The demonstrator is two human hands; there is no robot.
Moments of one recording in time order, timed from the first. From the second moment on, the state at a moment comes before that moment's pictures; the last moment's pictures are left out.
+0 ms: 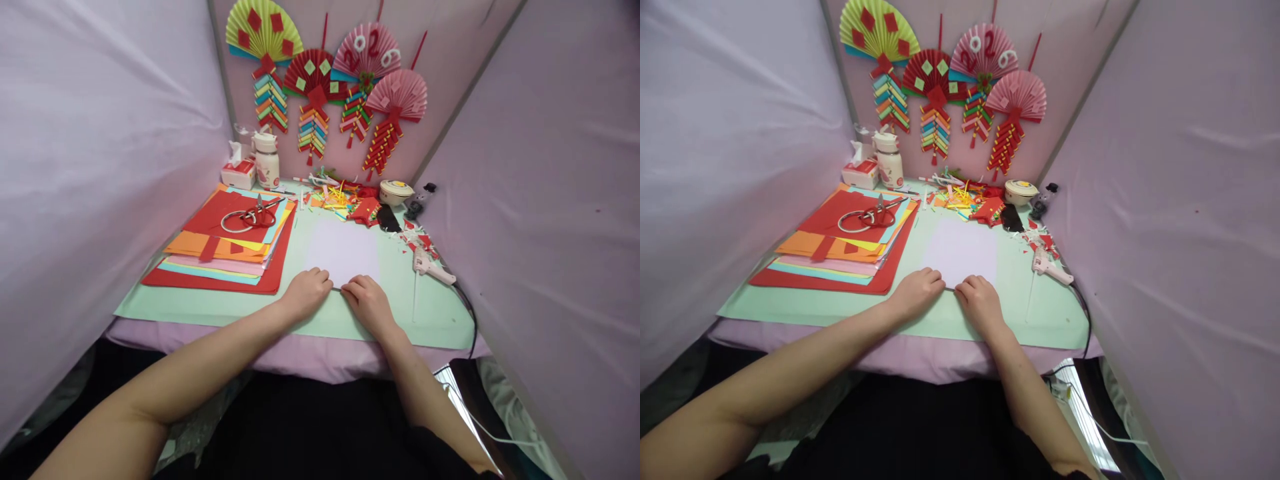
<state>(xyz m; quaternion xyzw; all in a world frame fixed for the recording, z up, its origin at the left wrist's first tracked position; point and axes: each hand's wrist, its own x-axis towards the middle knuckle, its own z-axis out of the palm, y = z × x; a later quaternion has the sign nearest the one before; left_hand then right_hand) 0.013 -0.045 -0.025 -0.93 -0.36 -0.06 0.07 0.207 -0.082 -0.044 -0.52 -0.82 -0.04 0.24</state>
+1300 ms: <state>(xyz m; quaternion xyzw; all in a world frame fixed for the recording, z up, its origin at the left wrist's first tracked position) -0.023 -0.016 -0.005 -0.85 -0.52 -0.02 -0.11 0.279 -0.090 -0.037 -0.69 -0.66 0.17 0.27</state>
